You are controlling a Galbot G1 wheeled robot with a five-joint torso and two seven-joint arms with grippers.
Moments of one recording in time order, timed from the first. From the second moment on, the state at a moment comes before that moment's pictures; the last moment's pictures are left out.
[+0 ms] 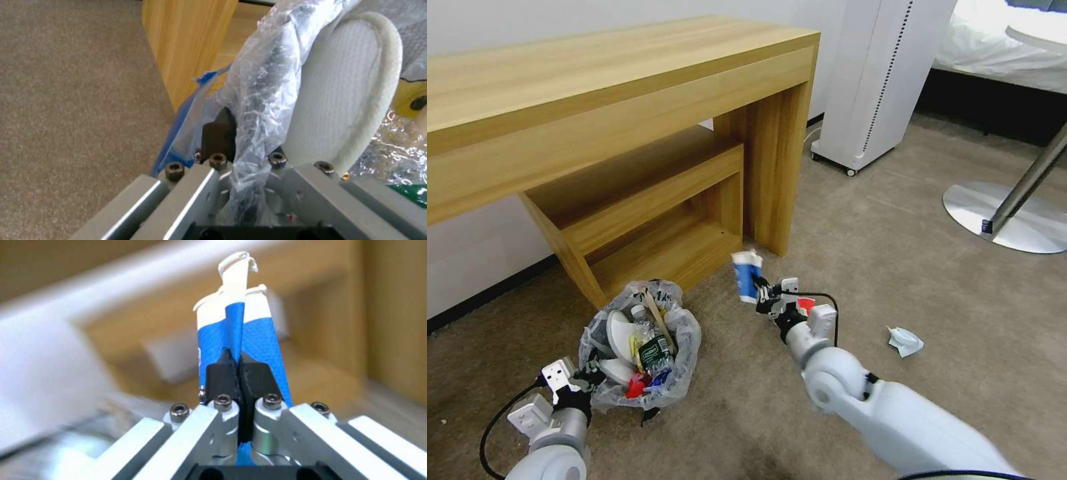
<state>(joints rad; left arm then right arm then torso) 1.63 -1.44 -0.74 -2.10 -0.63 0.31 -0.25 -0.75 0.89 -0.40 2.05 0.93 0.07 0.35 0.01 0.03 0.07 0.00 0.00</state>
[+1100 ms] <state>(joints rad) 1.66 -1.47 -0.75 -2.17 -0.62 0.32 -0.25 -0.43 1.20 -0.95 1.87 1.06 -0.03 0.50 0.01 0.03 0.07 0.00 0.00</state>
